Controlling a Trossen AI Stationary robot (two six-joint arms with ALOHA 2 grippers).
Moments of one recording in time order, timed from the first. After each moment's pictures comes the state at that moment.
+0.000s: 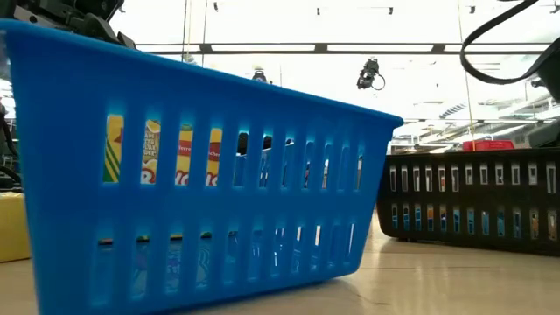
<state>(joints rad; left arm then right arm) -0.49 1.01 0.24 0.52 -0.44 0.03 0.68 1.59 0.83 -0.67 -0.19 0.57</state>
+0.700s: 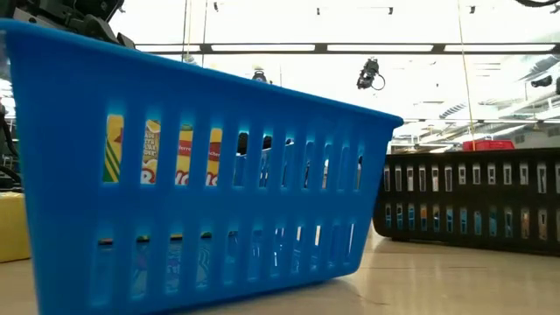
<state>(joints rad) -0.49 1.01 0.24 0.51 -0.44 0.04 0.82 1.59 1.00 -0.85 0.03 0.81</state>
